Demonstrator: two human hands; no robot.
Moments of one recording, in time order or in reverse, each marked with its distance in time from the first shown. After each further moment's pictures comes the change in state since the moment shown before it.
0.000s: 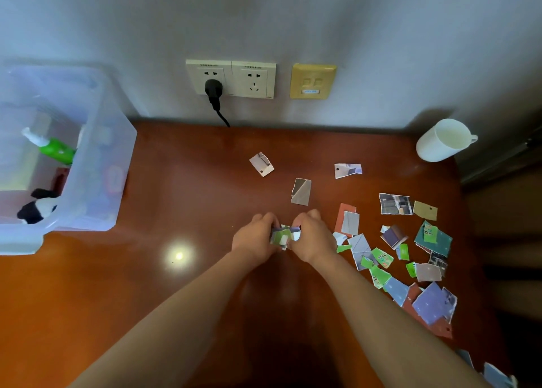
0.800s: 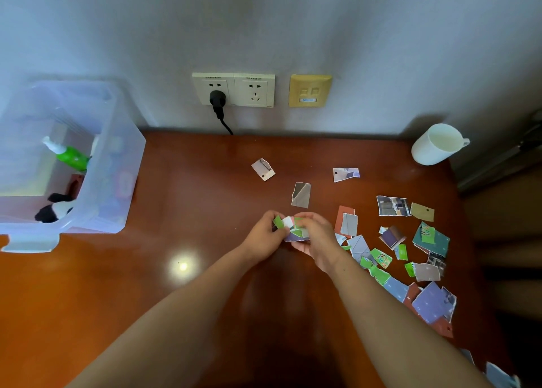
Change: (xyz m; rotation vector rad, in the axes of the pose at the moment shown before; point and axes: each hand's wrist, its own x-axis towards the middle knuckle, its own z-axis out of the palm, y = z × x) left_hand -0.003 0.014 -0.001 -0.694 -0.009 -0.045; right_hand -0.013 -0.013 -0.023 1.326 -0.105 0.487
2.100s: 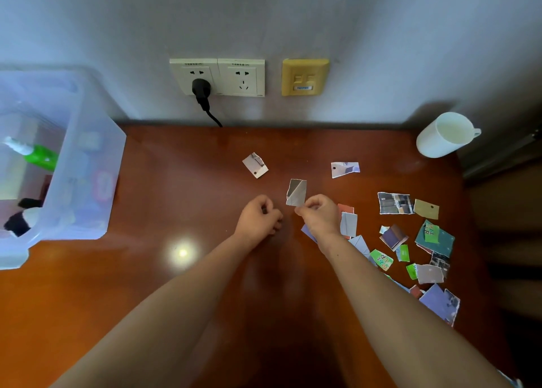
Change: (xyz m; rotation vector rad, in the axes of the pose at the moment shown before) left_hand 0.036 0.017 -0.003 -0.103 0.129 -0.114; right_hand 0.042 -0.019 -0.008 -0.453 0.213 -0.319
